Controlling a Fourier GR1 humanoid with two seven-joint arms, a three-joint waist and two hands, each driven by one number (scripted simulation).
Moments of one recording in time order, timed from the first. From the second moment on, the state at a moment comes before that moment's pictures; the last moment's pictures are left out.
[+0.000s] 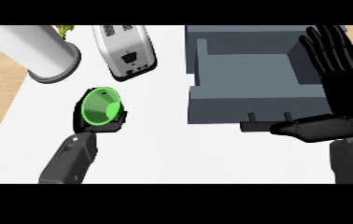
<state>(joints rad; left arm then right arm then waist) -0.54 0.14 0.32 -0.37 0.07 -0.14 -1.08 -0.29 -0.22 -0.14 -1.86 -0.14 0.18 0.15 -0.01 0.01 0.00</state>
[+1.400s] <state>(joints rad) -1.17 0.00 -0.02 -0.70 0.16 0.24 -0.34 -0.26 -0.22 -0.15 -1.84 -0.12 0.19 0.09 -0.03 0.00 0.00</state>
